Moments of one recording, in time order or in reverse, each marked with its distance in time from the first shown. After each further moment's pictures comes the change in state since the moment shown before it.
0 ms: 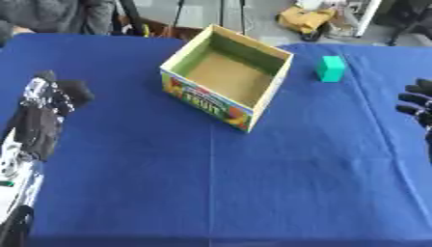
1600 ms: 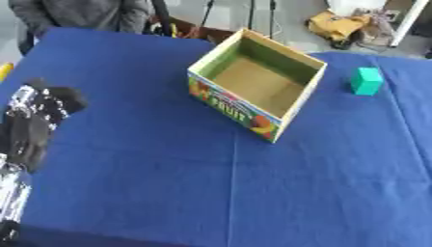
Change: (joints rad) left arm -0.063 0.000 -0.038 -0.006 0.007 0.004 -0.051; right arm -0.507 -0.291 -0.067 0.192 -0.087 -0.074 -0.055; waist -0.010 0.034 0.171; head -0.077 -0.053
